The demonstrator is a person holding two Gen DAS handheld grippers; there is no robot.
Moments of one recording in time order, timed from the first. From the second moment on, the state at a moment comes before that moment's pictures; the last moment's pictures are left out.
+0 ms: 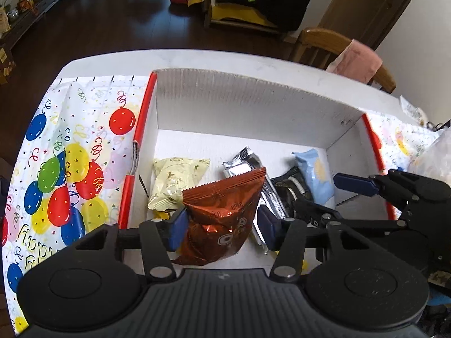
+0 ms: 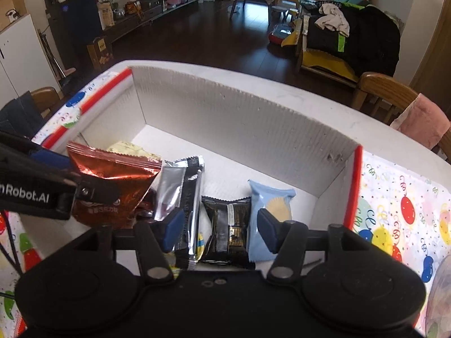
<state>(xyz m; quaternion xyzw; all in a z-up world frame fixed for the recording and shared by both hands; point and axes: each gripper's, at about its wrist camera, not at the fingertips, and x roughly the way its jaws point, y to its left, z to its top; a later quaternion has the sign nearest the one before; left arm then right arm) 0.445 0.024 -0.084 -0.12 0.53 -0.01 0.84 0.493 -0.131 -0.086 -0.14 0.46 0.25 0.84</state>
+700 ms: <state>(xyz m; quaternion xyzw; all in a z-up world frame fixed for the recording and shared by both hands) 0.321 0.053 0.003 -0.12 0.42 -0.04 0.90 0.382 -0.148 0.010 -0.07 0.38 0.28 0.88</state>
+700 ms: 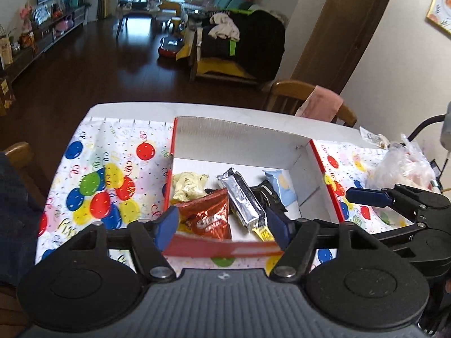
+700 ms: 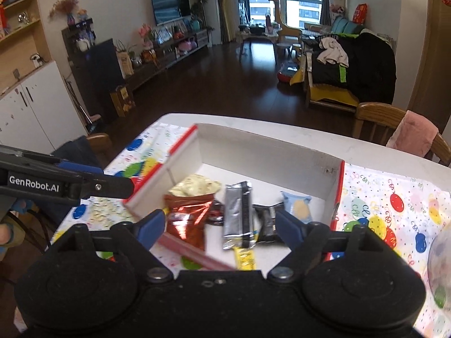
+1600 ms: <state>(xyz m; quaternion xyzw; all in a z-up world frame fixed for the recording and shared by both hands) 0.171 0.121 -0.047 -0.11 0.41 0.05 0.91 0.267 -0.075 -0.067 -0.34 0.33 0.52 0.71</state>
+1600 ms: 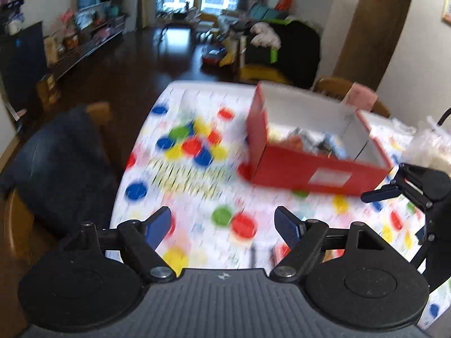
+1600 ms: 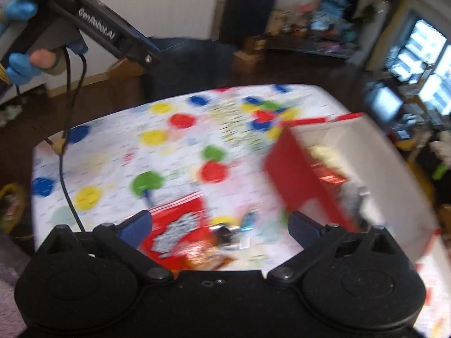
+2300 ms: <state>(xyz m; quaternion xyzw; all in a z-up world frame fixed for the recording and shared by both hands) 0.137 0.110 -0.083 -0.15 0.45 0.05 0.88 0.272 -0.061 -0.153 -0.39 0.39 0.55 0.63</state>
